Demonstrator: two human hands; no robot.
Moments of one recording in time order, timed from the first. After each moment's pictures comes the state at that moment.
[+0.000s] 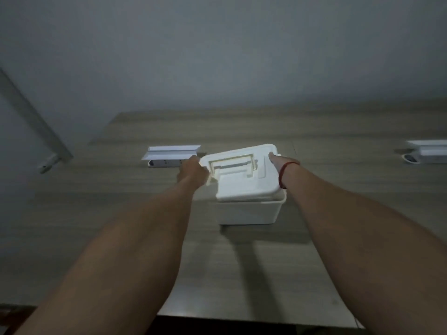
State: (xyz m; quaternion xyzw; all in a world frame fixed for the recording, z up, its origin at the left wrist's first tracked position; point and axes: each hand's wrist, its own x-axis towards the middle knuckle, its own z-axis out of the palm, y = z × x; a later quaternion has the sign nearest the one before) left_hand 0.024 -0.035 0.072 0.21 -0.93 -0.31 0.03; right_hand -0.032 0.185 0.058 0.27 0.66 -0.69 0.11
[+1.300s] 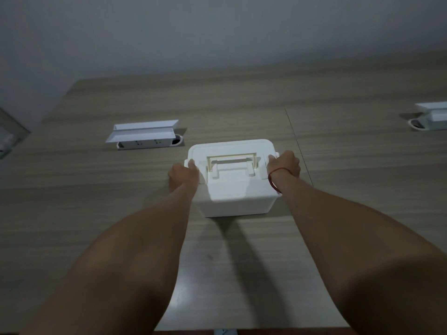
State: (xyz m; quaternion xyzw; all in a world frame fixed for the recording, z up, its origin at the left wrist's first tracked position) left_hand -0.030 -0.011 -0.025 0.39 -0.84 -0.37 0.03; right_hand -0.049 0.193 -0.002 0.30 0.86 -0.41 0.02
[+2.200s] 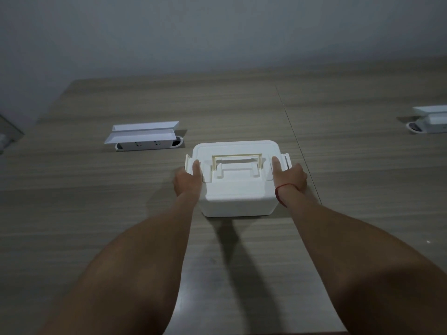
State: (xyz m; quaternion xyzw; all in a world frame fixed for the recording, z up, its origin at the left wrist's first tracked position) left_hand -0.030 -0.019 -0.046 0.35 -0.81 -0.47 0.08; right_hand -0.037 0.191 -0.032 0.34 0.83 -0.44 -0.03
